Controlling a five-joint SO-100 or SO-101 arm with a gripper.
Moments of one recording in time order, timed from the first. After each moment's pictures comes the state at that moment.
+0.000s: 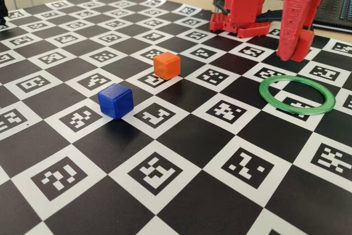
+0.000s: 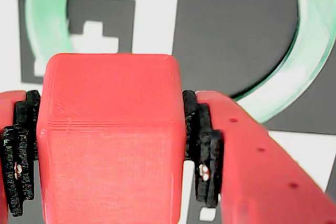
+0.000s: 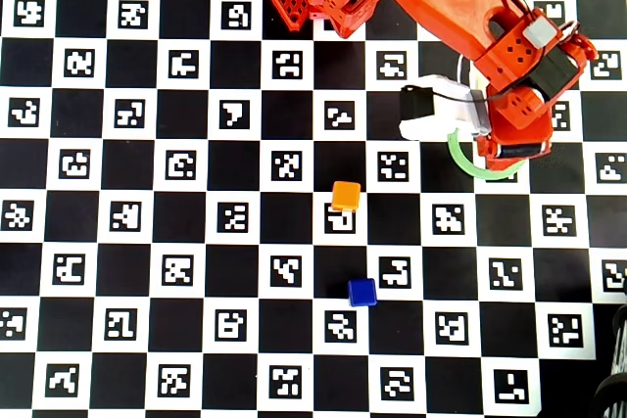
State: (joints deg) arm -44.5 85.0 91.2 77.9 40.0
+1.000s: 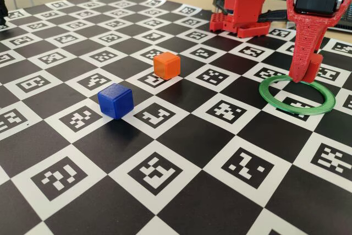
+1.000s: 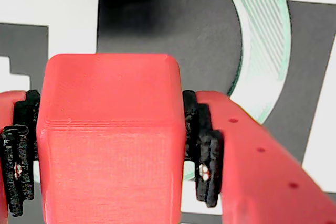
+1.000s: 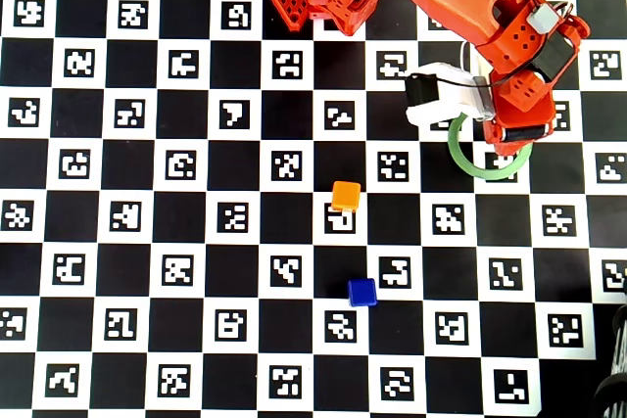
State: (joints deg) arm -49.5 85.0 105.4 63.5 45.3
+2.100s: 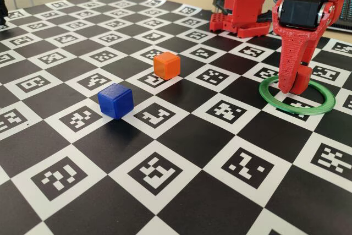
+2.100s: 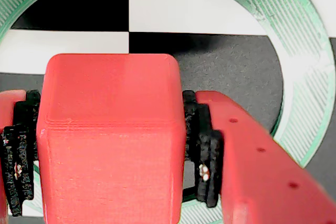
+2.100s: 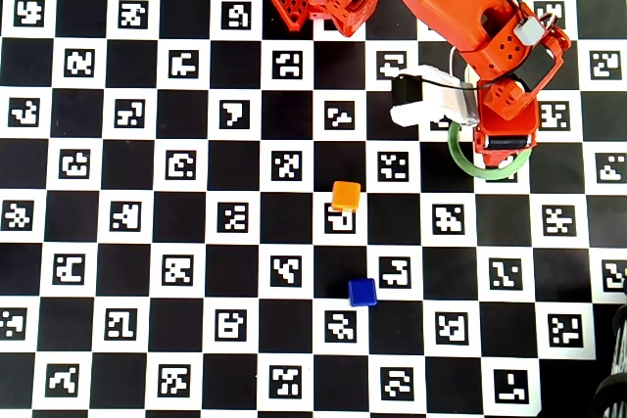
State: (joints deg) arm -47.2 85.0 110.6 56.8 46.6
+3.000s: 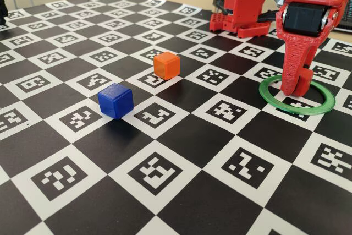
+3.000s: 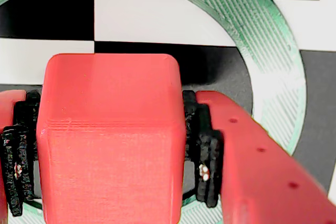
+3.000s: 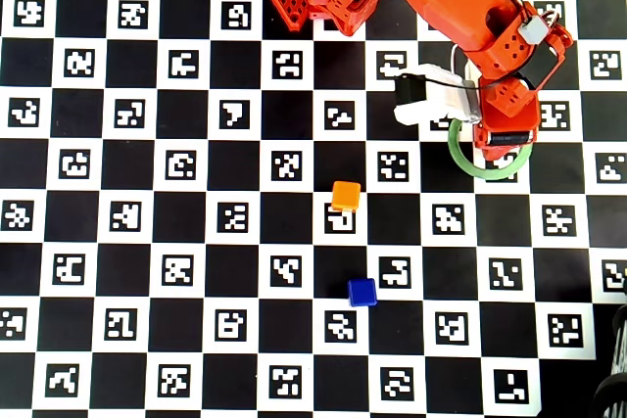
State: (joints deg) arm -48.8 83.5 110.8 56.4 46.6
